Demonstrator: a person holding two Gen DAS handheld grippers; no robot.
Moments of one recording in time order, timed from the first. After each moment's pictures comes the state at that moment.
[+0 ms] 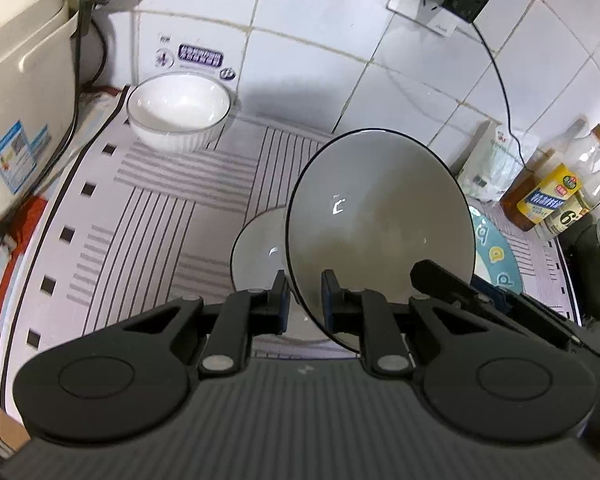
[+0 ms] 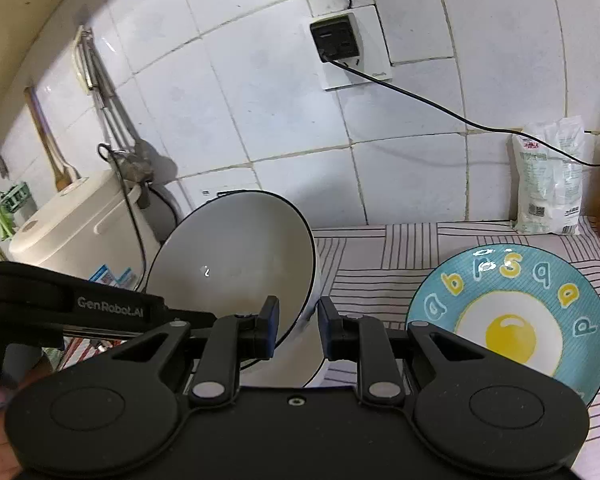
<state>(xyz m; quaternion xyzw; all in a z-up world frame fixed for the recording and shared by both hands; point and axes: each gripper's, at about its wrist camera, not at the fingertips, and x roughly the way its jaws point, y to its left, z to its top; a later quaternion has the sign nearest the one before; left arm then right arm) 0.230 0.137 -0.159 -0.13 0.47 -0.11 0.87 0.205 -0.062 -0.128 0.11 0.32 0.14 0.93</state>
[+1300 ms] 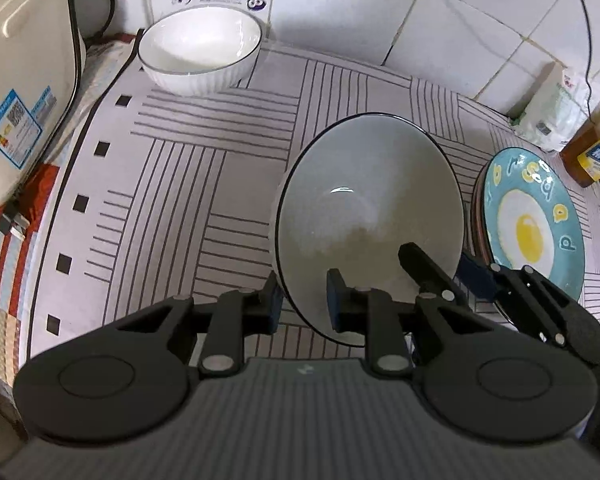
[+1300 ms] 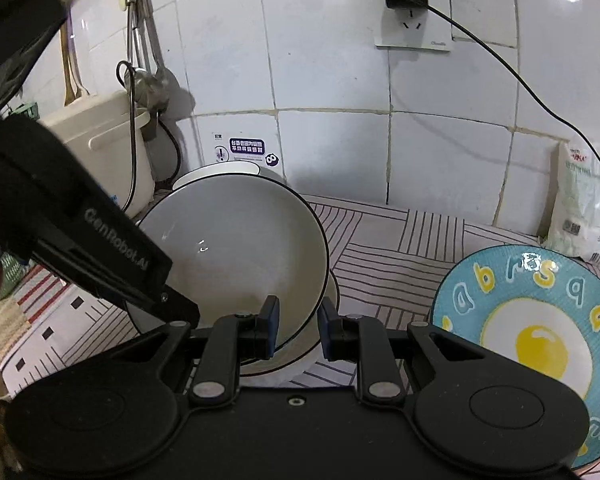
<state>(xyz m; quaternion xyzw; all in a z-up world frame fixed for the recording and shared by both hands) 0.271 0.129 -0.191 -0.08 0.57 -0.07 0.82 0.217 -0.028 -0.178 -0.01 0.32 0.17 0.93</state>
